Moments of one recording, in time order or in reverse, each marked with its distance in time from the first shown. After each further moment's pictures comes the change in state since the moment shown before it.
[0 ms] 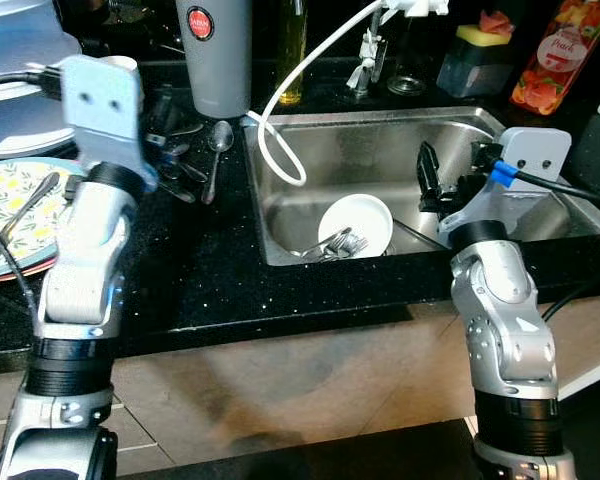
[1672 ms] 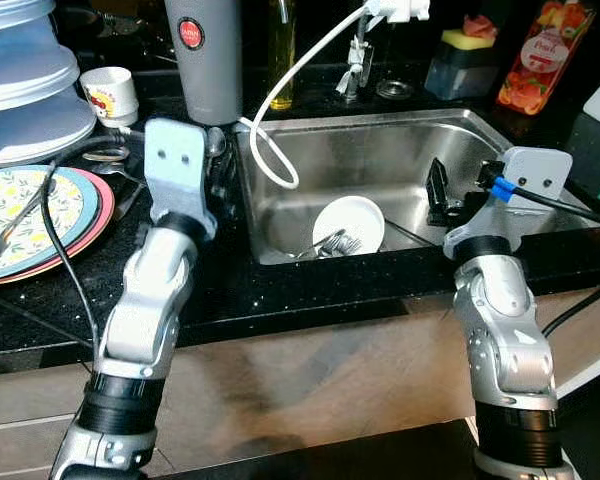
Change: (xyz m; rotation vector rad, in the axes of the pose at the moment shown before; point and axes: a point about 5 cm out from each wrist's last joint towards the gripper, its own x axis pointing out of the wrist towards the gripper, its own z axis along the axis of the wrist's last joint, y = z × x) left arm -0.010 -0.023 -0.015 -0.033 0.066 -0.001; right arm -0.009 -0.002 -0.012 -0.024 0.034 -0.022
